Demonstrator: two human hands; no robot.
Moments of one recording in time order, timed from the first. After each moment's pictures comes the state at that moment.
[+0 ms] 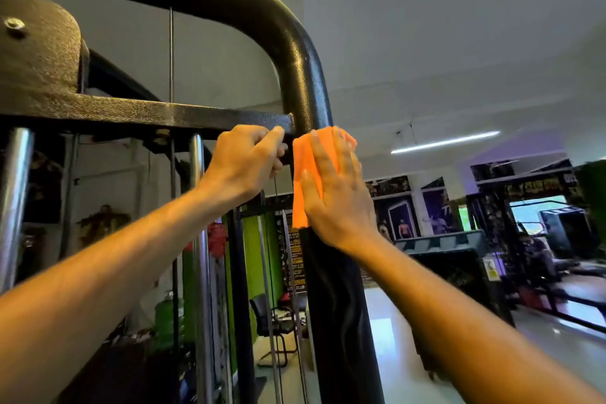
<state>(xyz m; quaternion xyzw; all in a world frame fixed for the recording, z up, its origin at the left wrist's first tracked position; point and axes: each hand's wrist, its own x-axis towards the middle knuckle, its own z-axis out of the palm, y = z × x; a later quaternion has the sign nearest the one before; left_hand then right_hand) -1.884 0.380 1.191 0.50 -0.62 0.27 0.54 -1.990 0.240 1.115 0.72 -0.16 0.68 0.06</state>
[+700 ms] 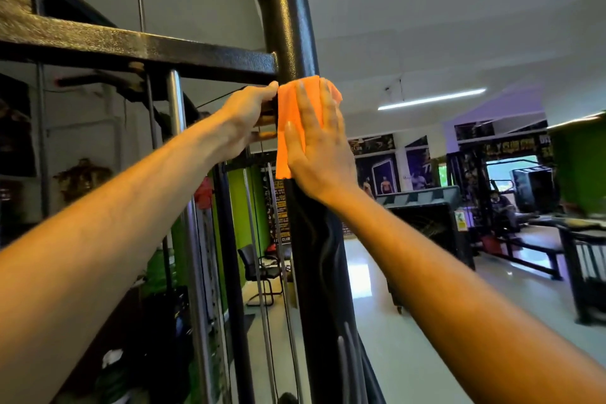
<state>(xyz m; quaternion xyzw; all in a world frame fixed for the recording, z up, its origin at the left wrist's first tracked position) -1.881 0.347 1.184 0.49 -0.62 -0.08 0.60 -1.989 0.246 1.097 0.72 -0.18 0.66 0.04</state>
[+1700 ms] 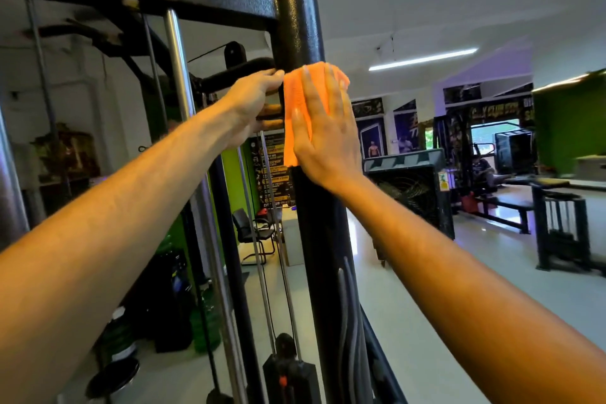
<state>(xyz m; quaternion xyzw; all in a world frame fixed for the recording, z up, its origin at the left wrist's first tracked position) -1.874 0.355 1.130 0.49 -0.63 -0.14 0.58 -1.987 0.259 1.037 0.71 -0.22 0.66 0.05</state>
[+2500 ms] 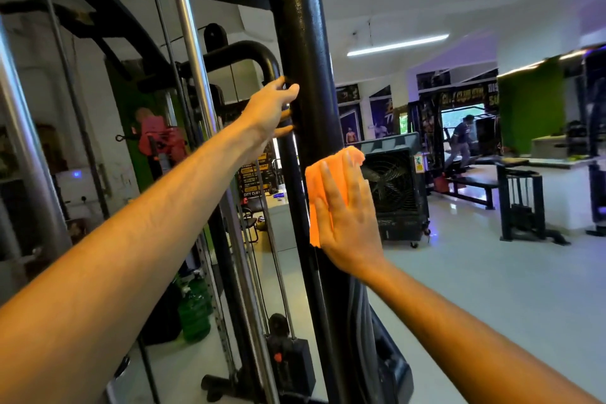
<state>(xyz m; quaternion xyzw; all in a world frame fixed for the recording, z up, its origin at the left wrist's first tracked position) -1.849 0.335 1.080 0.47 -0.66 -0.17 0.55 -1.993 0.286 0.864 0.75 -0.29 0.60 0.08</state>
